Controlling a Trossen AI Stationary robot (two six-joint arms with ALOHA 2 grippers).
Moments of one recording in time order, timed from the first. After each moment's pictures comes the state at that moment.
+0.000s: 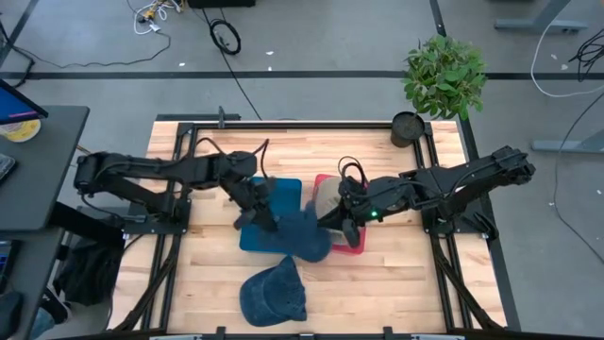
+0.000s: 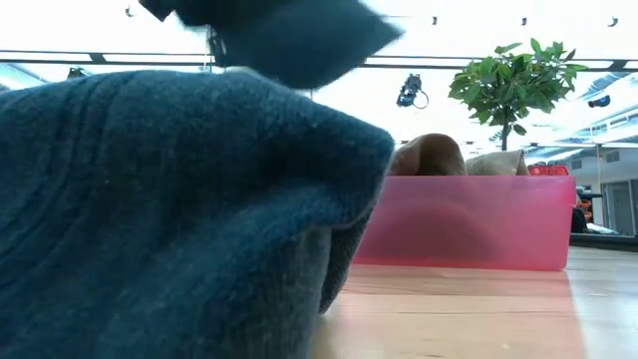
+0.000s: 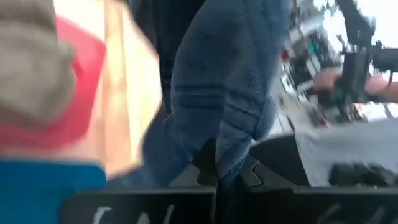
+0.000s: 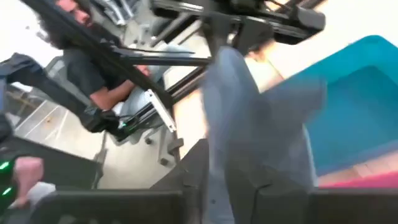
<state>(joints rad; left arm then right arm) 0.03 1.29 0.98 -0.13 0.69 -0.55 0.29 1.37 1.34 -0.42 0.10 0.77</state>
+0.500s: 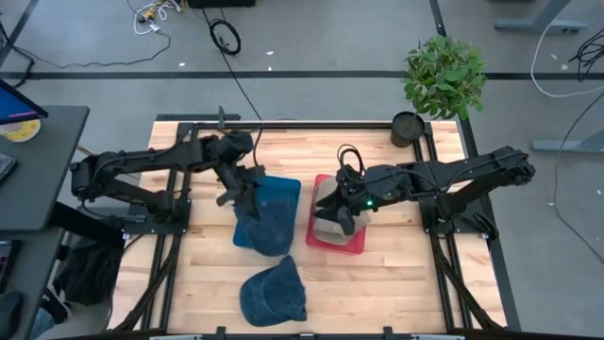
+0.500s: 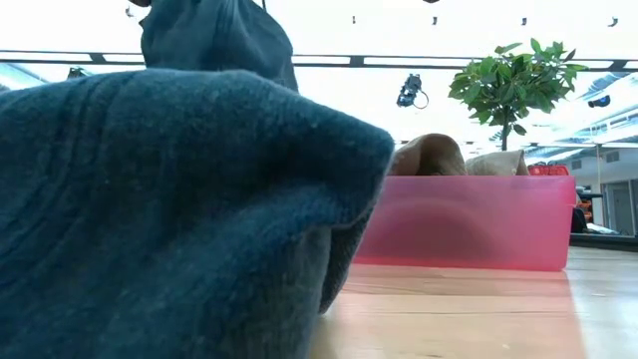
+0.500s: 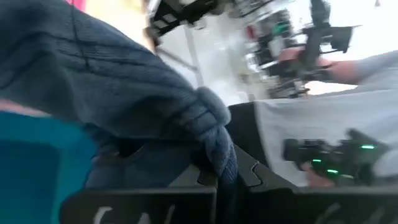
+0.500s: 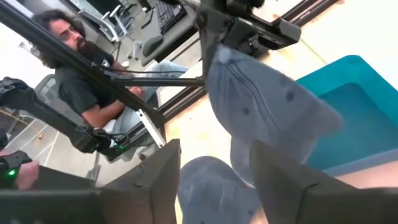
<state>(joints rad) 0.25 1.25 0.98 -0.42 1.06 -0.39 0.23 1.37 1.34 -0.38 0.09 0.74</state>
